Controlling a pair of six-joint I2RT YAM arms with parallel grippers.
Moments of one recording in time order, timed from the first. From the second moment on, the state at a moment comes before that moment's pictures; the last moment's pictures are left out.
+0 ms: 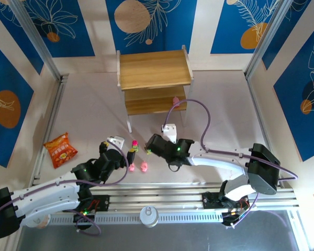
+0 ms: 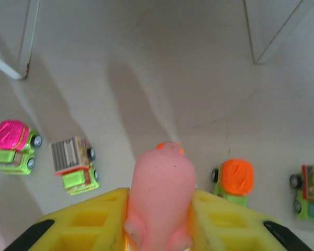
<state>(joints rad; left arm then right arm) -0.99 0.76 0.36 -0.24 -0.59 -0.35 1.12 1.45 1.00 -0.66 0.63 0.92</state>
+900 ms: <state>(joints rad) -0.99 0.89 0.37 -0.20 -0.56 -0.32 0.83 1.56 1.31 -0.64 0.49 0.51</state>
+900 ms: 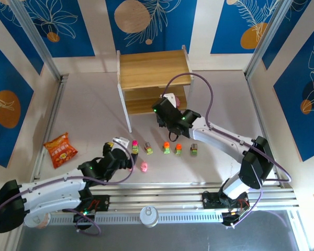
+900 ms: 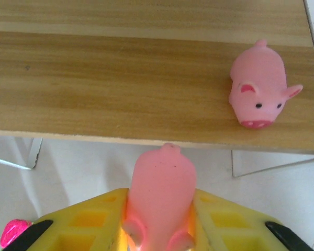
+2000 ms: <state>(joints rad) -0.99 0.94 0.38 -0.17 -0.51 -0.31 0.72 1.70 1.38 -0.53 0.47 0.45</state>
